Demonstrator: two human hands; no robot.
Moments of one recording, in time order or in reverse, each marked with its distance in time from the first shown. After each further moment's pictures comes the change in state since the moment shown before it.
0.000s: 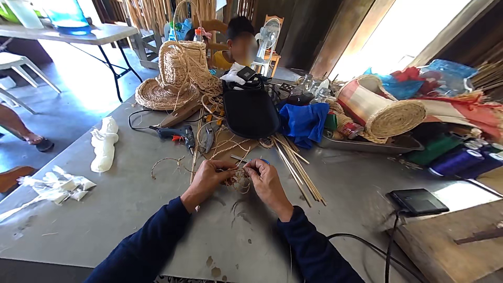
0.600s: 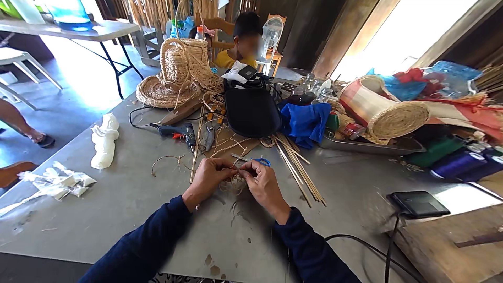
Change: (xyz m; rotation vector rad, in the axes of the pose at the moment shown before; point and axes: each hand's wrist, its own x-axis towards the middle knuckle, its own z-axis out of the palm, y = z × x) left_hand 0.001 -0.001 0.003 0.076 0.078 0.017; right_hand -0.004 -0.001 0.007 -0.099 0.014 -0.109
